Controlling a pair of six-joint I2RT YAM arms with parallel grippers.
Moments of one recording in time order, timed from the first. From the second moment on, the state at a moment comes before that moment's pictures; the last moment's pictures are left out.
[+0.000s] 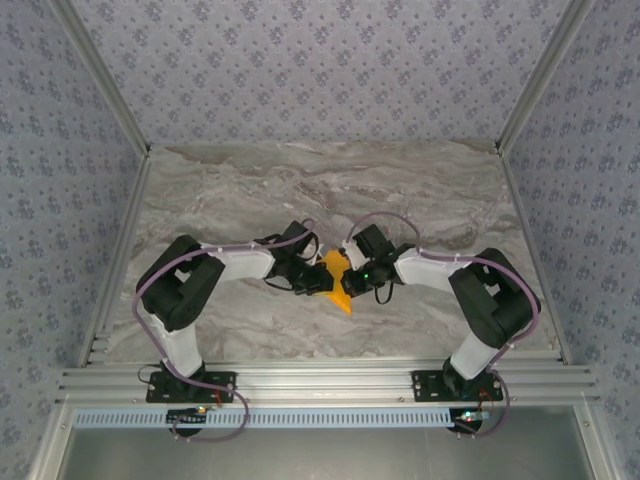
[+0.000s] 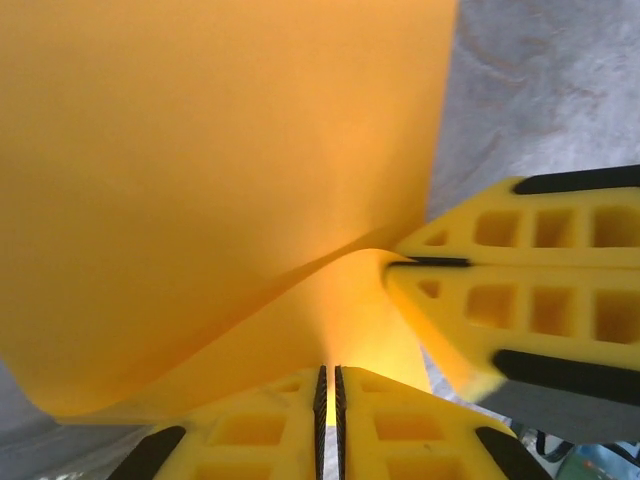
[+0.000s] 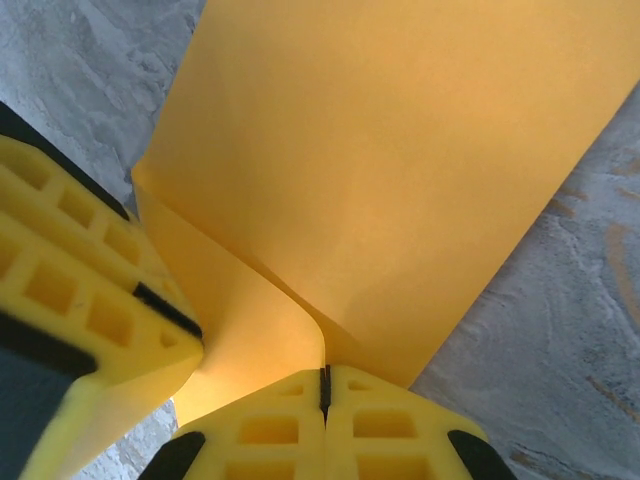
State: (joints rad) left arm -0.73 1.84 0.95 -0.20 0.59 -0.75; right arm 0.63 1.66 0.81 -0.28 -0.33 0.21
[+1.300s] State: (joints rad) left arm -0.73 1.84 0.94 -0.19 0.55 -0.75; right arm 0.64 1.50 0.78 -0.39 -0.61 0.36
